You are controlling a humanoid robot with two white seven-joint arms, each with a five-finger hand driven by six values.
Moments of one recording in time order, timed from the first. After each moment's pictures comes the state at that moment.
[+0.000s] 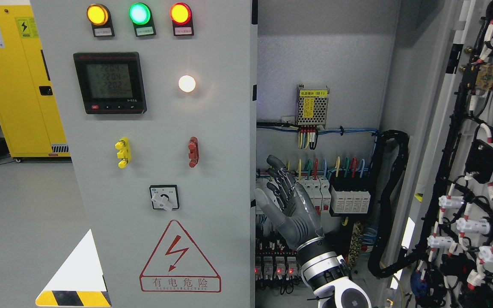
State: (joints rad) left arm 0.00 0.00 -0.27 -0.05 0.27 -0.14 -0.18; right arm -0.59 0.06 0.29 -1.57 -0.22 0.10 0.00
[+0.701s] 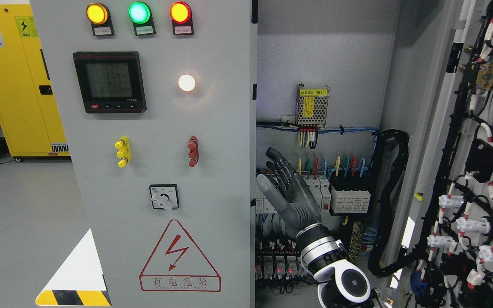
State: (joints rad) left arm 0.00 0.00 -0.27 -0.04 0.27 -0.14 -0.18; right arm -0.66 0.06 0.26 -1.50 -0.30 0.12 0.09
